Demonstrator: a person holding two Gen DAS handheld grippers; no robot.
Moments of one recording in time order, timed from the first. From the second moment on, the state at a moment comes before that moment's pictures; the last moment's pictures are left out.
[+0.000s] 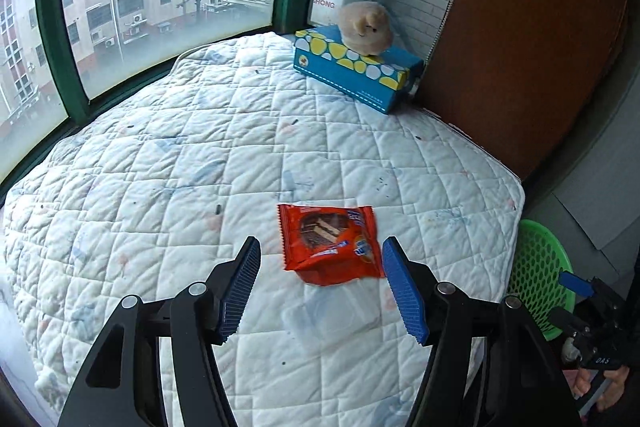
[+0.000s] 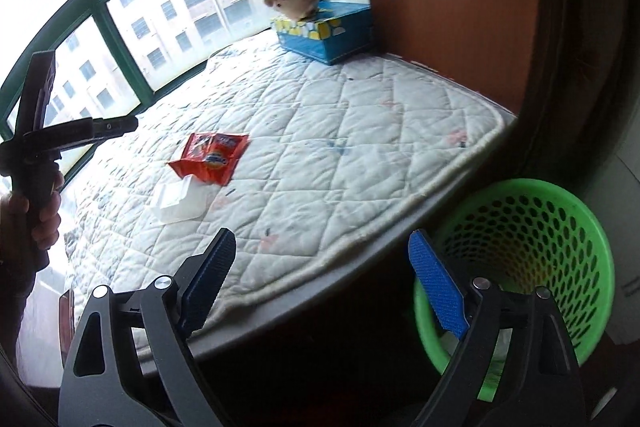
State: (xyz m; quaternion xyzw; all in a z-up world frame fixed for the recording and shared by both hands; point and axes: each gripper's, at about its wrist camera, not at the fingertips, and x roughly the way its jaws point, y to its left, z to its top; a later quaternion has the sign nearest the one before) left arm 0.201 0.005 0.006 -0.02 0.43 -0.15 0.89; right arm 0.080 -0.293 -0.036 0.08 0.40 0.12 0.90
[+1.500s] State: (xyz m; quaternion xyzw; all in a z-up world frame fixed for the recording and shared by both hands) left arm 0.198 0.147 0.002 -0.07 0.44 -0.09 0.89; right arm 0.189 -0.079 -0.106 -0.02 0.48 0.17 0.86
